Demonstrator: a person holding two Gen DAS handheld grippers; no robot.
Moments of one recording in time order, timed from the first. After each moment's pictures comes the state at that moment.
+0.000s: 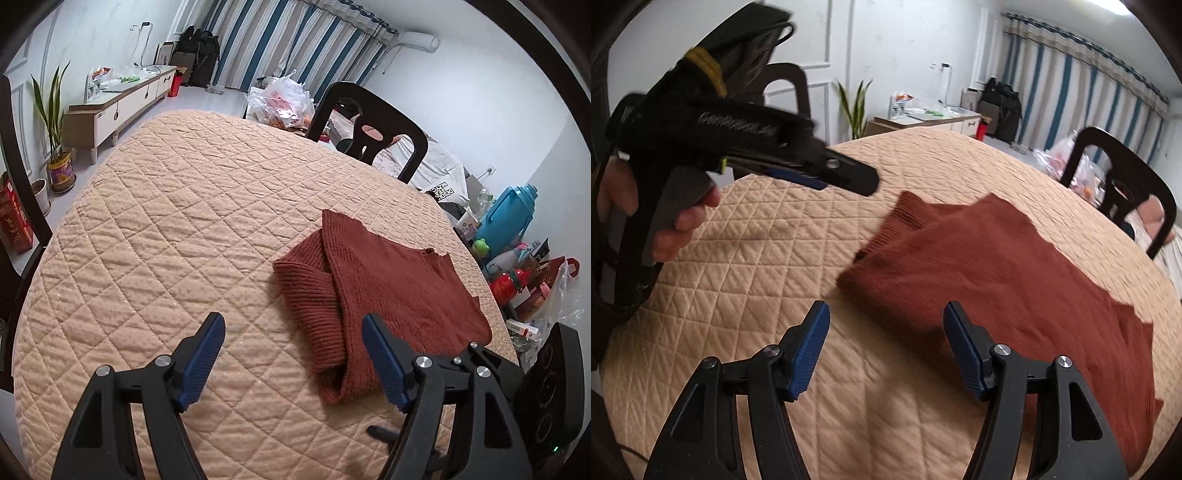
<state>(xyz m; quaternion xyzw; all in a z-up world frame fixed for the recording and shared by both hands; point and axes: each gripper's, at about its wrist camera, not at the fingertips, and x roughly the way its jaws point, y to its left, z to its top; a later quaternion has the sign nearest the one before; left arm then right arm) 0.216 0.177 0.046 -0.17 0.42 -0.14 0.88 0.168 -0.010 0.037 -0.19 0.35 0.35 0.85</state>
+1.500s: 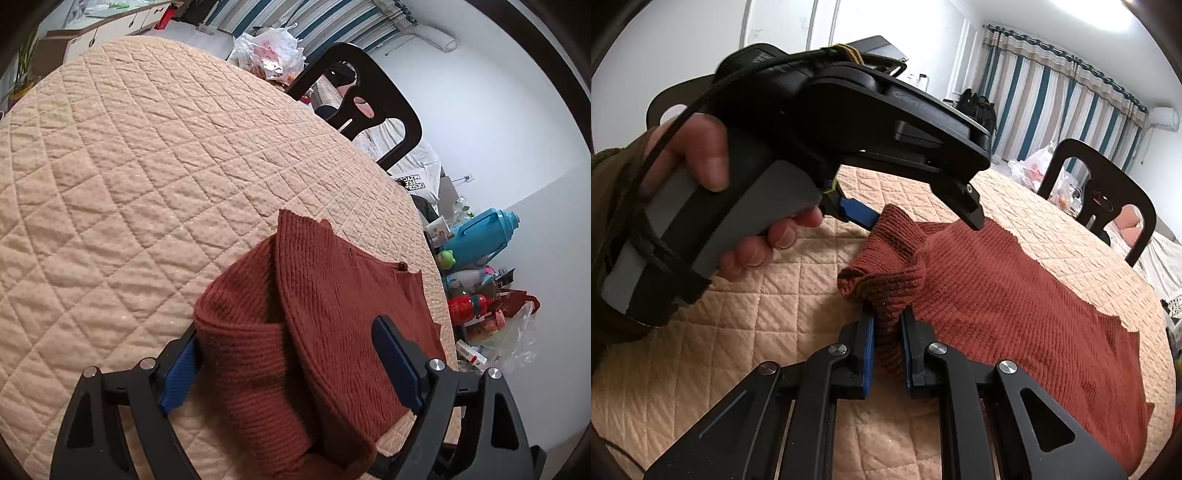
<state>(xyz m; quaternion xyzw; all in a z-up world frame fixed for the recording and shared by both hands) 0.299 0.143 0.015 -0.27 0.50 -0.22 0.80 0.191 -0.004 0.033 -0.18 0.32 0.29 0.88</state>
